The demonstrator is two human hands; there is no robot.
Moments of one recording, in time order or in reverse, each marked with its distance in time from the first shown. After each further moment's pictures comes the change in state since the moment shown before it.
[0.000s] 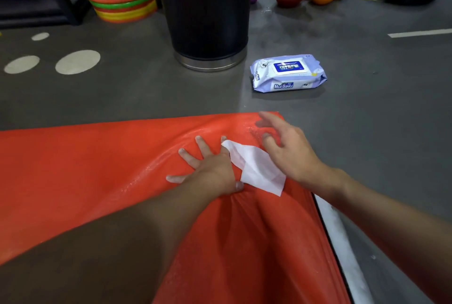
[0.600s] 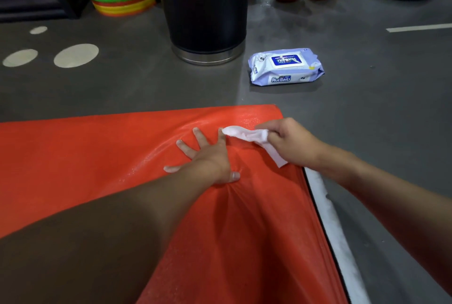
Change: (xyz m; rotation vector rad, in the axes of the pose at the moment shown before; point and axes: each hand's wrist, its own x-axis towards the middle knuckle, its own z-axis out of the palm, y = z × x) left_hand 0.027 -0.004 0.012 0.103 0.058 0.002; right_hand 0.002 0.001 -0.019 -0.081 -0.268 0.166
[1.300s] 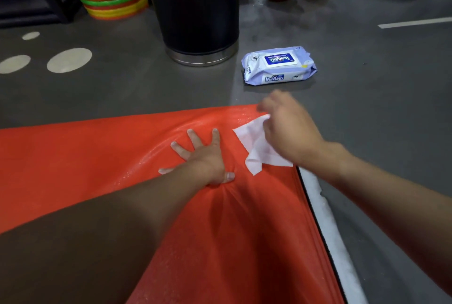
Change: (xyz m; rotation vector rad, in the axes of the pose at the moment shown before) left_hand 0.012 -0.005 0.006 0.045 0.007 0.028; right_hand -0.001 -0.016 -0.015 -0.451 0.295 -0.144
